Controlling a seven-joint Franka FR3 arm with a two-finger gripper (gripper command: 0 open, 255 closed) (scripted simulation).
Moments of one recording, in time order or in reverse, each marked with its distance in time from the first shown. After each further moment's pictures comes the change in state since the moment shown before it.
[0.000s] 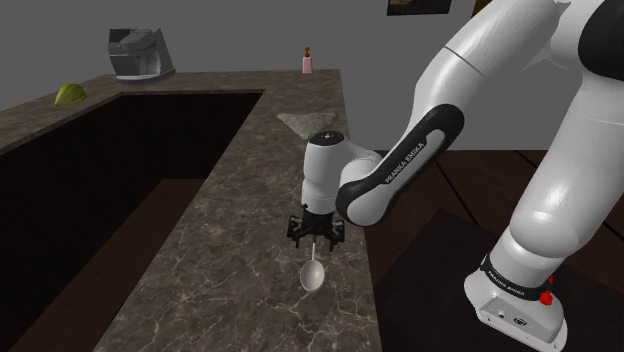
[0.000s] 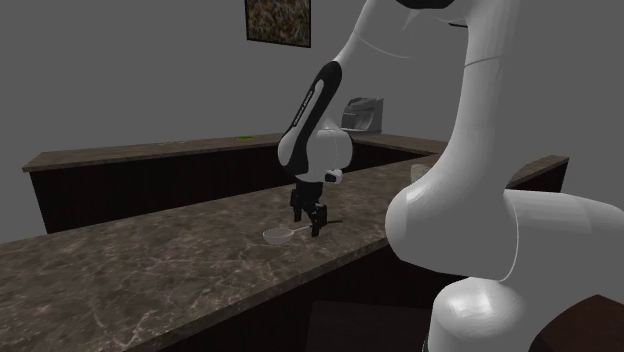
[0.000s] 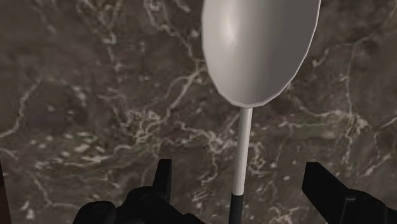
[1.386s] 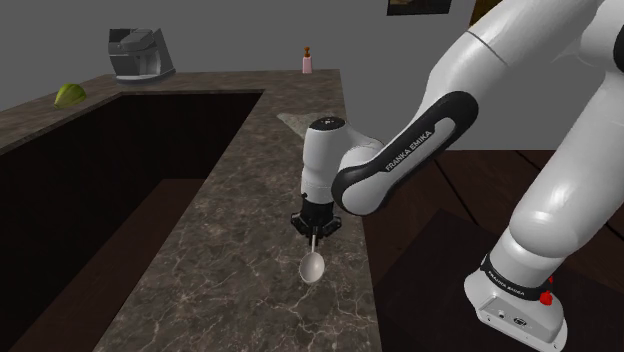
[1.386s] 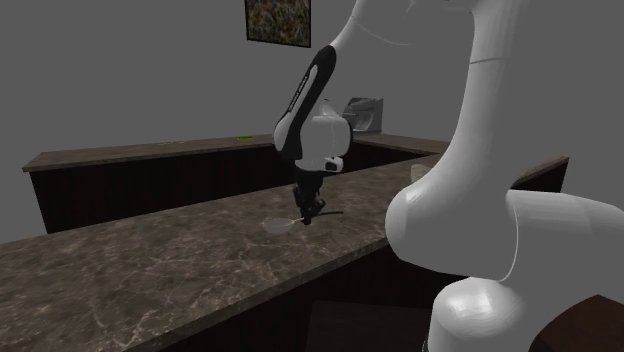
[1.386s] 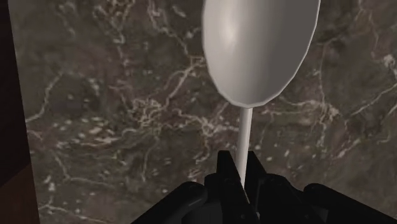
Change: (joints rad) arm -0.008 -0.094 0.014 0.015 0.114 -0.086 -0.082
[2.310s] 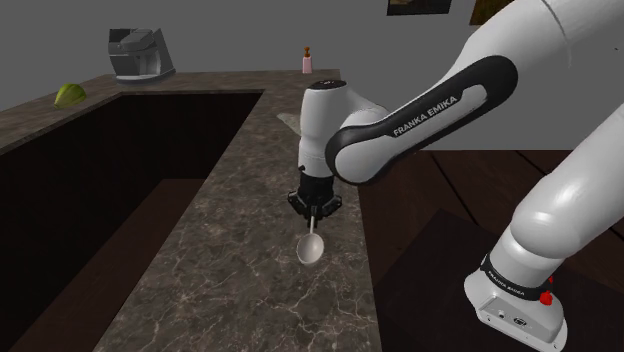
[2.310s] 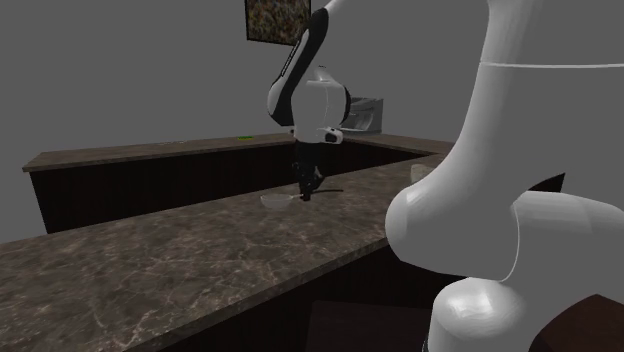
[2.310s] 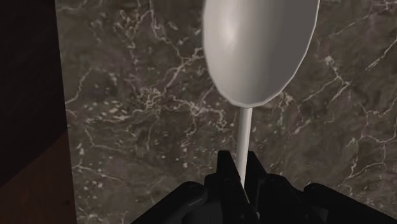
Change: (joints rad) arm 0.023 -0.173 -0.033 0.075 0.139 -0.218 -0.093
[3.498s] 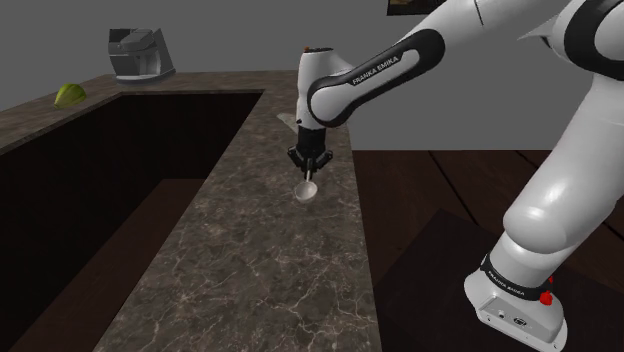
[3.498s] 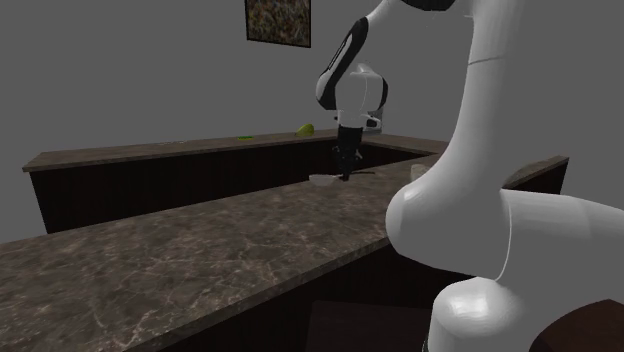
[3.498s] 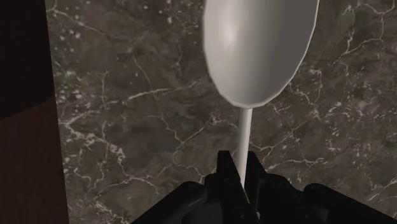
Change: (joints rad) arm -0.147 0.211 -0.148 0.264 -0.156 -0.107 -0.184
